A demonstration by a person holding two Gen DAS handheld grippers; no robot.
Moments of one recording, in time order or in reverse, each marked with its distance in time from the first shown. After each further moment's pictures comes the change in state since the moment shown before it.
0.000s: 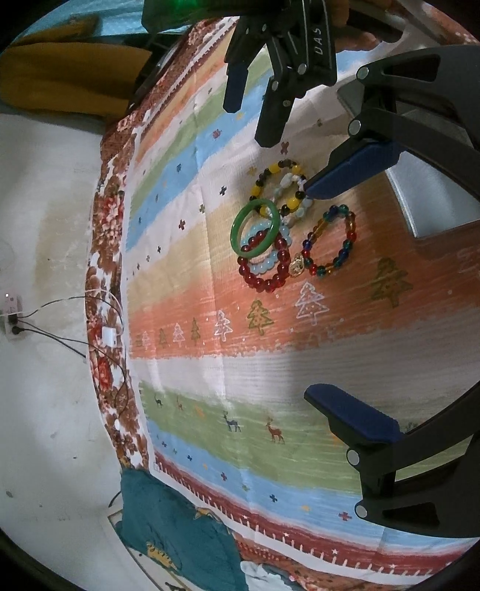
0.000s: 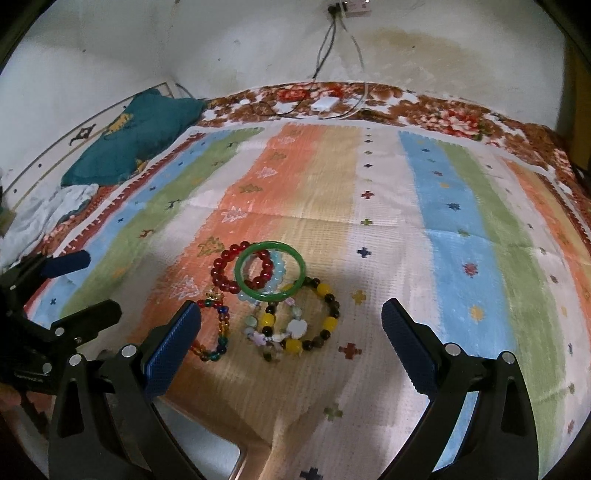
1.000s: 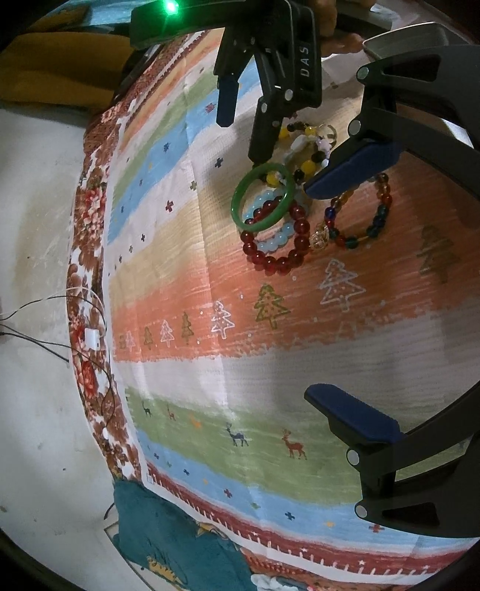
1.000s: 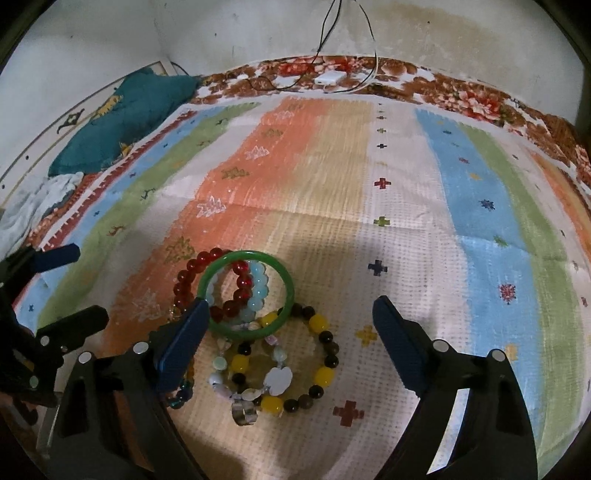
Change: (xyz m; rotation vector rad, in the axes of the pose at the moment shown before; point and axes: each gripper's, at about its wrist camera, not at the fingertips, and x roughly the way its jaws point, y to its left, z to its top) left arm 0.054 0.013 0.019 0.027 0.061 0.001; right arm 0.069 -0.013 0.023 -0.010 0.082 0.004
